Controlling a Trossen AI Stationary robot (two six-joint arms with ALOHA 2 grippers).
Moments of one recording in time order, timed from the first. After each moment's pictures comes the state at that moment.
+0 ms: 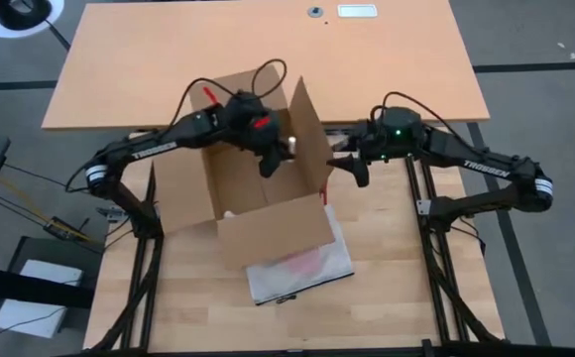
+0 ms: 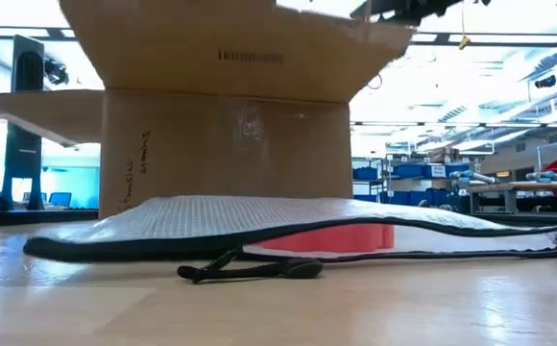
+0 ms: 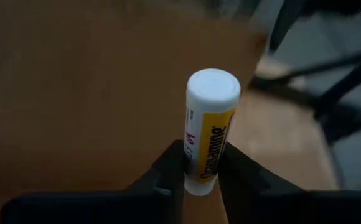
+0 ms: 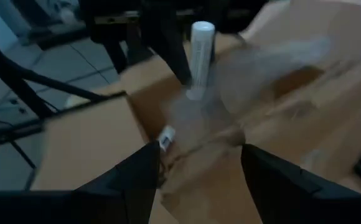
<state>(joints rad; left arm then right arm) 0.38 1.57 1.55 -0.53 0.35 -0.11 -0.37 1.08 1.07 -0.32 -0.27 0.14</state>
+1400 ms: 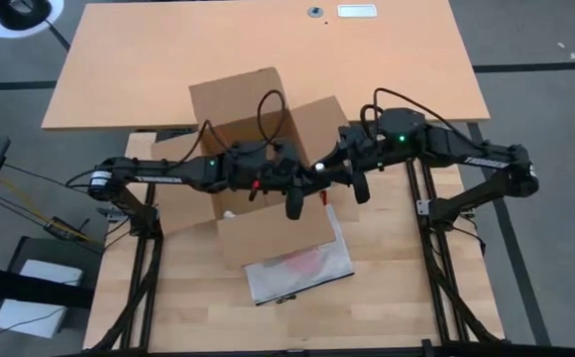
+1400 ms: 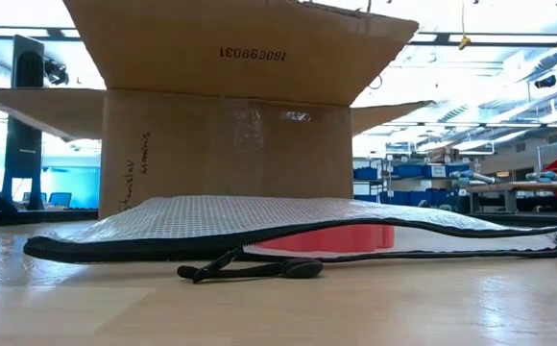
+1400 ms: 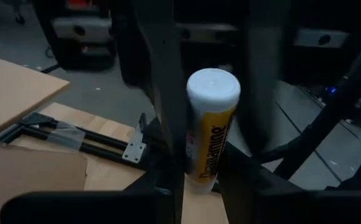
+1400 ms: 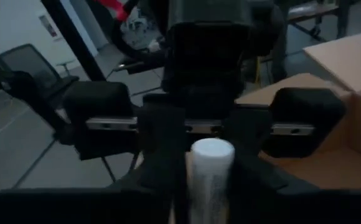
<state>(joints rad) -0.01 1.61 1.56 -0.04 -0.03 -0.34 -0.09 1.25 1.46 -0.39 -0.23 0.25</state>
